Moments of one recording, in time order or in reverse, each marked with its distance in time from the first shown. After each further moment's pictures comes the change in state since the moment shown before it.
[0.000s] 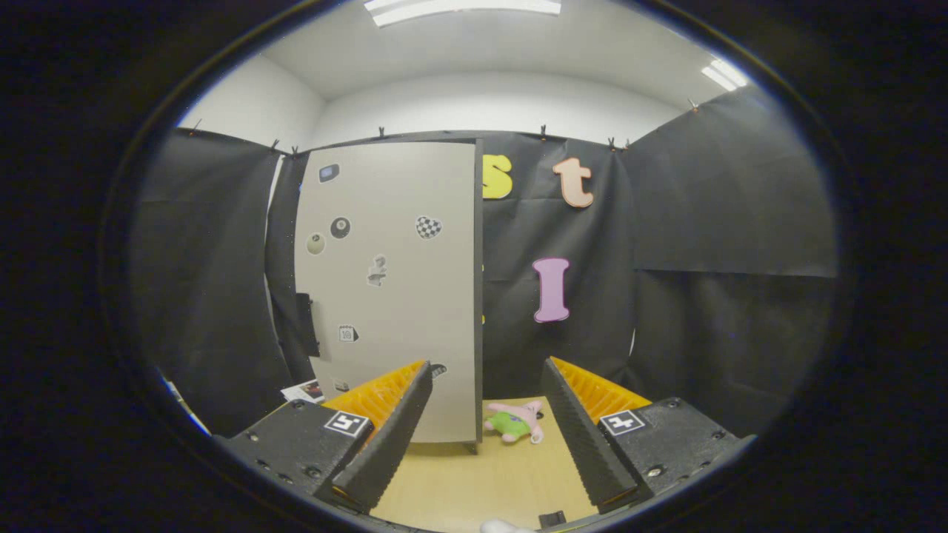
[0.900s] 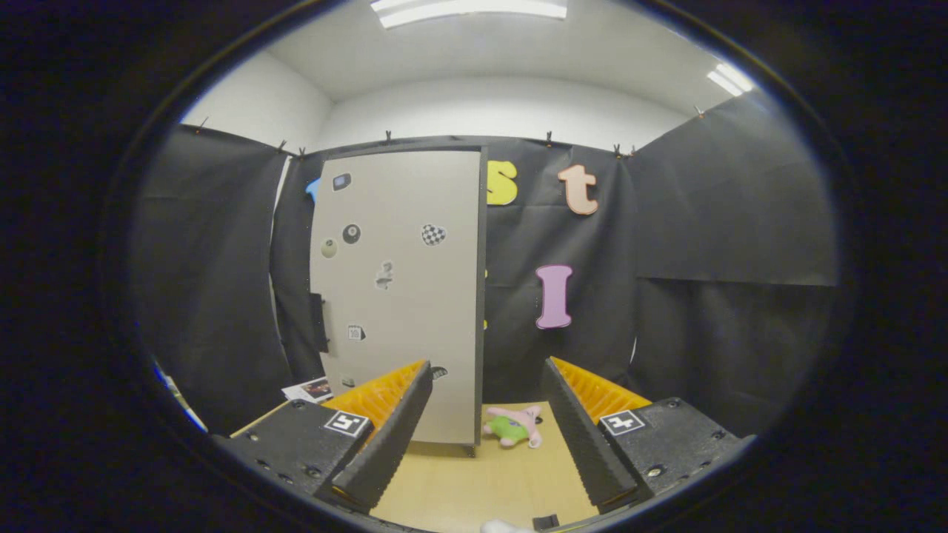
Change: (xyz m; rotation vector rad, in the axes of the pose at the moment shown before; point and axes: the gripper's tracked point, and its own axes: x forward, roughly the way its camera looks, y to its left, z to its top) arm 0.001 0.004 0.006 -0.021 -0.022 0.010
